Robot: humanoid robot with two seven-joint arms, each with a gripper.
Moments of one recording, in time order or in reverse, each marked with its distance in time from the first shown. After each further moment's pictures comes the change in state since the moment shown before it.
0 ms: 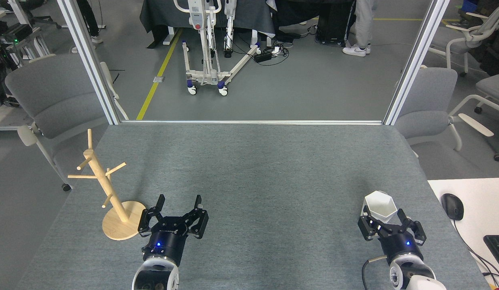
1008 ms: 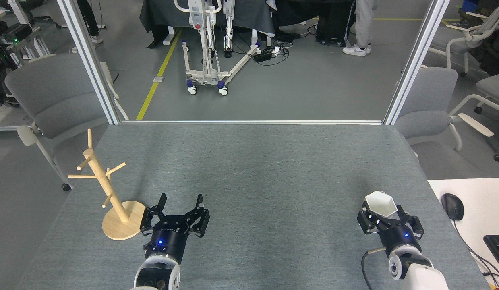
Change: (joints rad) left arm -0.021 0.000 0.000 0.035 0.000 0.000 0.004; right arm -0.085 -0.021 -0.001 0.117 0.009 0.003 -0.003
